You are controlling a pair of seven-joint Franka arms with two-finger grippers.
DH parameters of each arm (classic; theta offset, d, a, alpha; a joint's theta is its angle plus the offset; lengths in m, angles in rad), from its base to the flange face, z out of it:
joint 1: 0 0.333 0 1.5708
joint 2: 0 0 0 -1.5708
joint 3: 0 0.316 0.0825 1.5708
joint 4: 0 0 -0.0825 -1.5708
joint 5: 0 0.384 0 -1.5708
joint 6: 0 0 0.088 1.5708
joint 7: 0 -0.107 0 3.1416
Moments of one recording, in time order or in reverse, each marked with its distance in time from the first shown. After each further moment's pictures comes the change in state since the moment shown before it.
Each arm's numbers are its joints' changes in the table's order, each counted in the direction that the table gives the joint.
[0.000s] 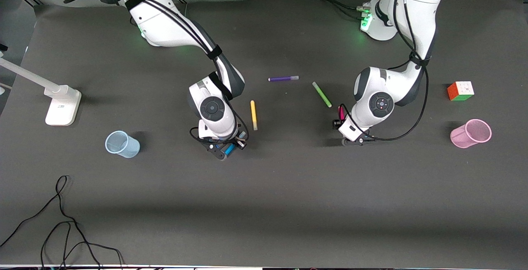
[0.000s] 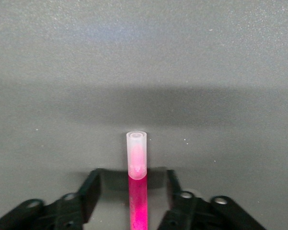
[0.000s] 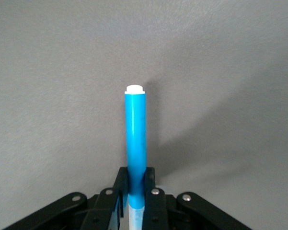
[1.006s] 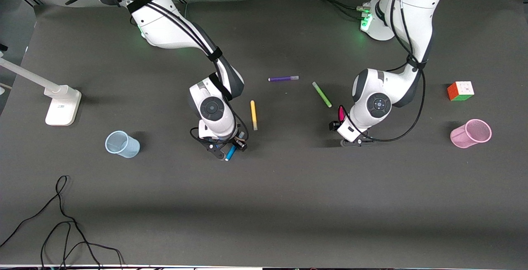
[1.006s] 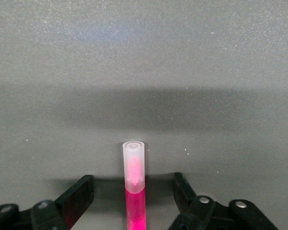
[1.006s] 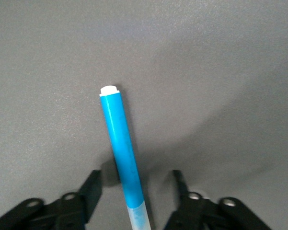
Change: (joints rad) left arm 0.000 -0.025 -0.005 0.000 0.001 -0.044 -0.002; right arm 0.000 -0.026 0.002 -0.057 0.000 -0.117 0.000
